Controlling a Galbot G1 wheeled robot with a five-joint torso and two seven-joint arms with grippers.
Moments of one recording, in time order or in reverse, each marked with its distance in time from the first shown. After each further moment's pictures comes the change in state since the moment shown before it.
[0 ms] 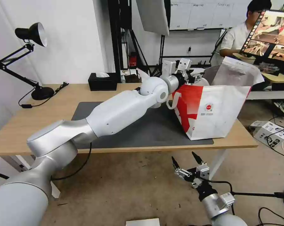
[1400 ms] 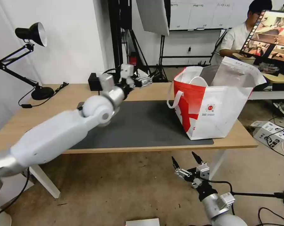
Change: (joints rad) left arm 0.301 0.631 -0.154 -0.493 0.010 -0.318 0.010; right arm 0.000 0.000 0.000 0.000 0.000 0.000 0.000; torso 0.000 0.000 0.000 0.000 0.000
